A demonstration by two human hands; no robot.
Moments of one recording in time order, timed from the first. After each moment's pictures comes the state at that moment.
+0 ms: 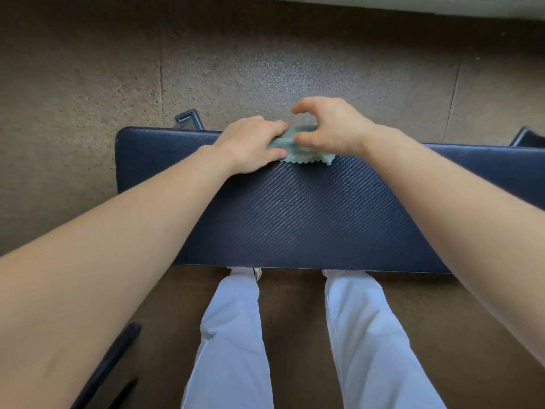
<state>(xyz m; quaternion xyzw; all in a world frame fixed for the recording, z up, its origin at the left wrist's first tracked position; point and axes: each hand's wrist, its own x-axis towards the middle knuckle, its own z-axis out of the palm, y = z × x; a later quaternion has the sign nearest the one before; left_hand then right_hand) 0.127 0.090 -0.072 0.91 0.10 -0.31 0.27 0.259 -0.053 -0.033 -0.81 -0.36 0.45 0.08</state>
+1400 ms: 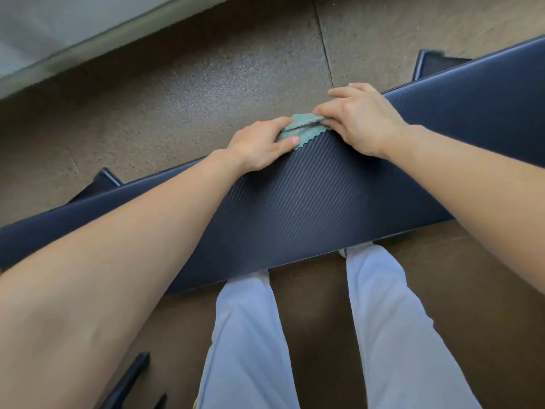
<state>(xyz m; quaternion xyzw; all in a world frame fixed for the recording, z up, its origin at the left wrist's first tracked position) 0.374 -0.250 -0.075 0.88 0.03 -0.39 0.27 0.461 -0.464 -0.067 -0.87 -0.39 0.29 0.10</state>
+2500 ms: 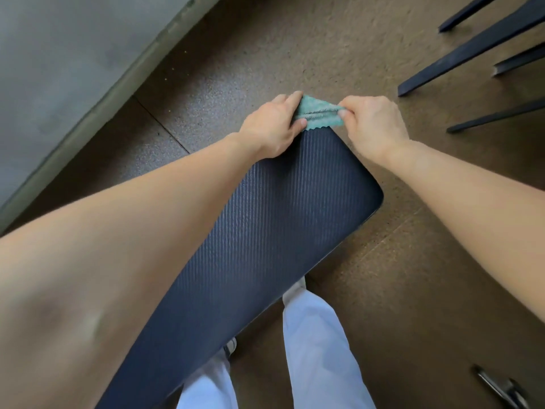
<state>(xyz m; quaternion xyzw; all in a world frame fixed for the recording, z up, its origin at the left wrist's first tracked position) 0.631 -0.624 -0.080 0.89 -0.21 -0.34 0.21 0.584 -0.816 -0.042 -0.96 0.07 0.21 0.14</state>
